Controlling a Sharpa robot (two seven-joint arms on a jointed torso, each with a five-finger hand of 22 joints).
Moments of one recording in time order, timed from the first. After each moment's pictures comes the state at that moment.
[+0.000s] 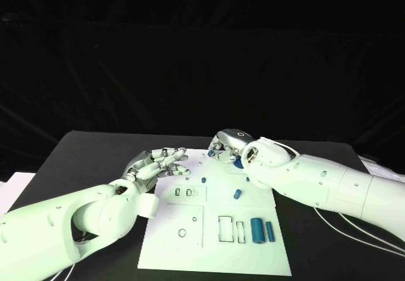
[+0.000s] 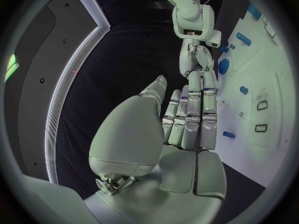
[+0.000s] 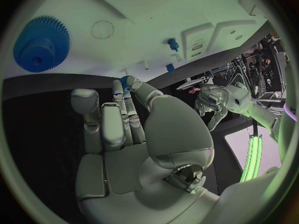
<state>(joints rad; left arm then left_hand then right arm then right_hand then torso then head) 1.15 -0.89 -0.01 1.73 0.09 -0.38 0.40 1.44 -0.06 0.16 0.14 0.07 0.96 0.20 0.11 0.07 1.05 0.14 0.15 0.07 1.21 0.07 0.38 0.31 0.16 1.10 0.18 0.31 0.18 1.24 -0.52 -0.01 1.17 -1.57 -0.37 -0.08 1.23 0.01 0.43 -0.18 0.12 1.13 0.14 0.08 0.08 1.22 0.07 0.08 0.07 1.47 0.00 1.30 1.07 0.15 1.24 0.09 1.14 0.84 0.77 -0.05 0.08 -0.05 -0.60</state>
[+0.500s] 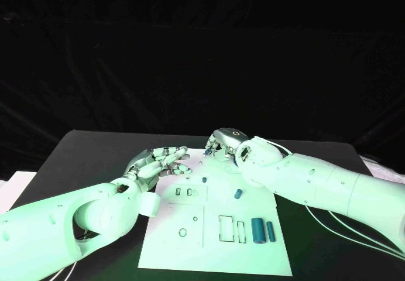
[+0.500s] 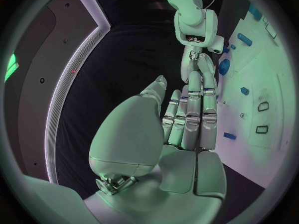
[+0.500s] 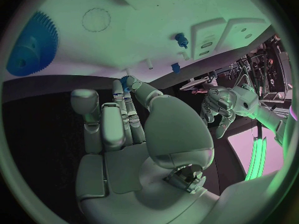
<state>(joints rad) 1.15 -0.89 -0.01 1.73 0.09 -0.38 0.40 1.44 -0.06 0.16 0.14 0.07 0.96 0.20 0.11 0.07 1.05 0.14 0.15 0.07 1.21 0.07 0.38 0.31 0.16 1.10 0.18 0.31 0.18 1.24 -0.45 -0.01 1.09 -1.57 -0.38 -0.11 1.23 0.01 0.43 -0.18 0.11 1.12 0.14 0.08 0.08 1.22 0.07 0.08 0.07 1.47 0.00 1.30 1.07 0.15 1.24 0.09 1.14 0.84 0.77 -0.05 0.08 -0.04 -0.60</state>
